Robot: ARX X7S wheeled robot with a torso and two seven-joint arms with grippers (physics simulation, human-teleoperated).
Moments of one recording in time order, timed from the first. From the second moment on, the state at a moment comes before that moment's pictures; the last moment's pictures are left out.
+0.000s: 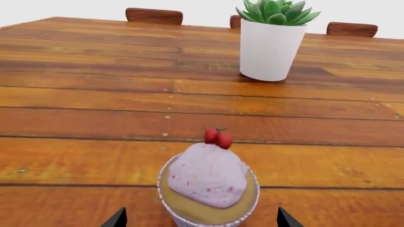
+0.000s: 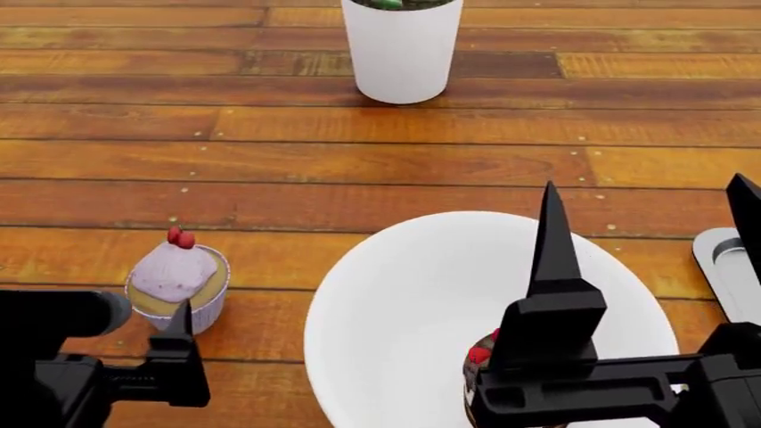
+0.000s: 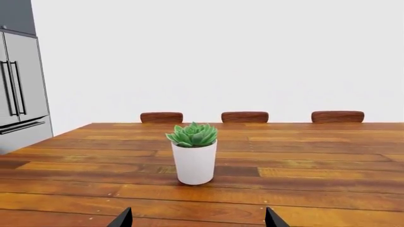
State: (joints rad) left arm -0.40 -0.40 0.25 0.46 -0.80 -0.80 -0.59; right arm 0.71 0.91 0.21 -0.94 1.97 0.88 1.15
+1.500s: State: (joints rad) left arm -0.55 -0.31 0.35 0.16 -0.71 -0.72 -0.51; right arm 0.71 0.93 0.22 -0.98 2.05 0.85 1.21
